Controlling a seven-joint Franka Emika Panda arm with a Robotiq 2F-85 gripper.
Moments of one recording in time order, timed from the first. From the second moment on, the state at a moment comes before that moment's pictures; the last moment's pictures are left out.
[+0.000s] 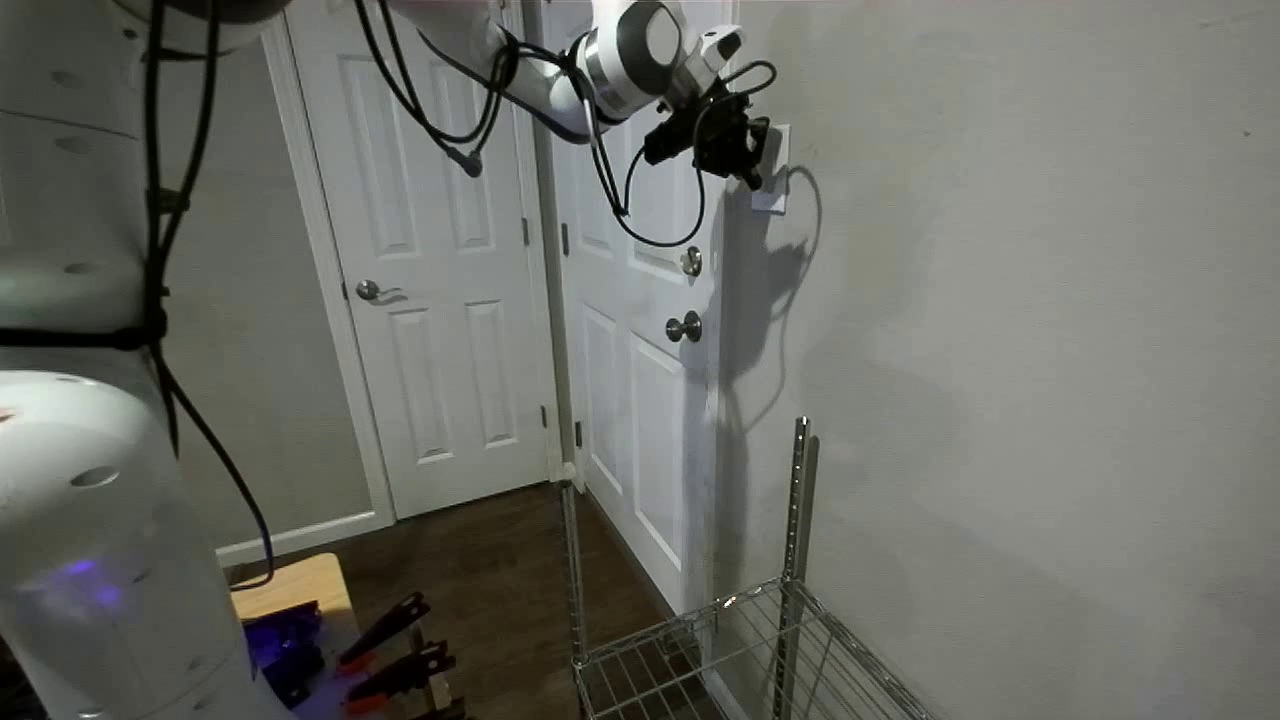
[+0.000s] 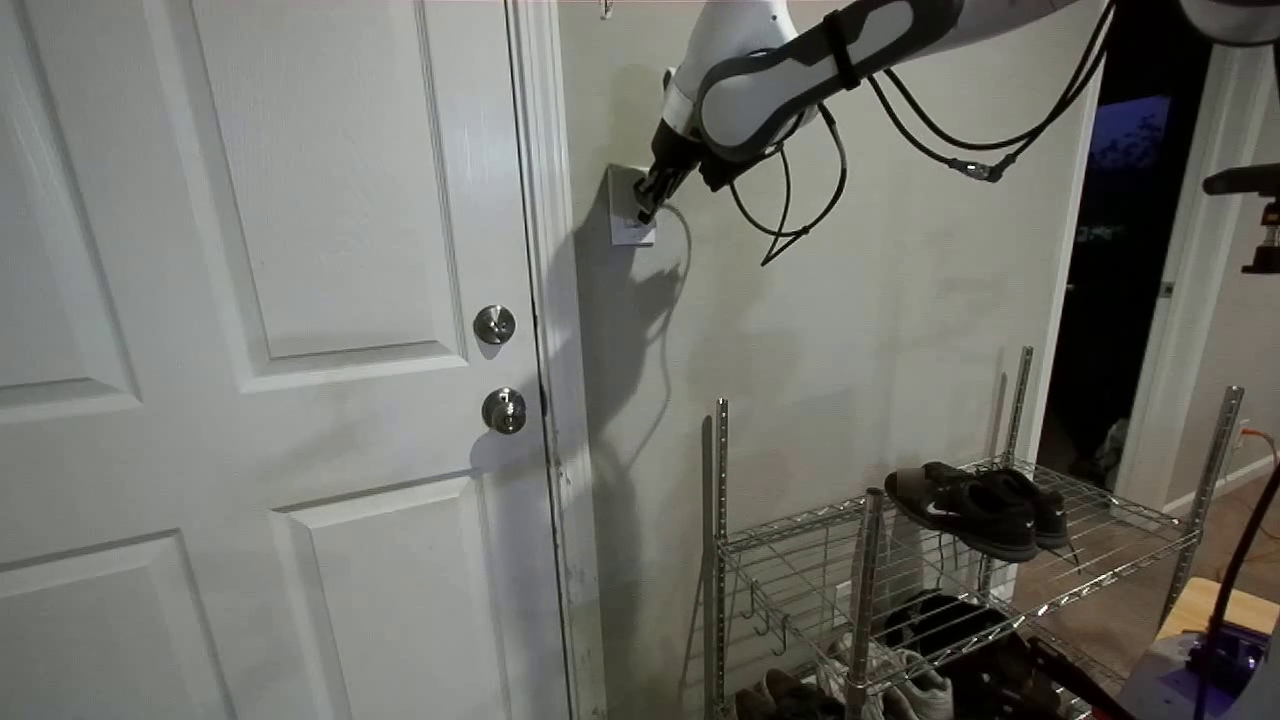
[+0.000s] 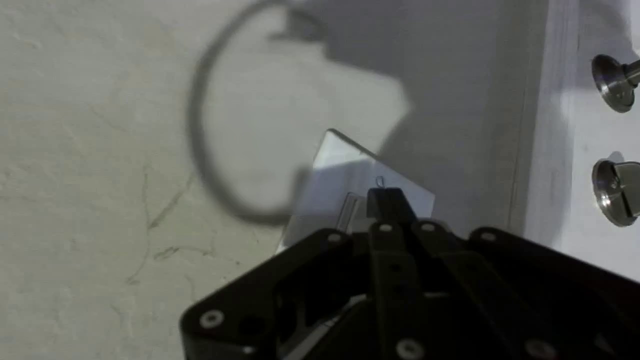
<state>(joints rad) 0.11 0.17 0.05 -1.66 -0.33 2.61 -0.03</state>
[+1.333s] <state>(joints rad) 0.21 0.22 -0.02 -1.60 -0.57 2.58 0.31</state>
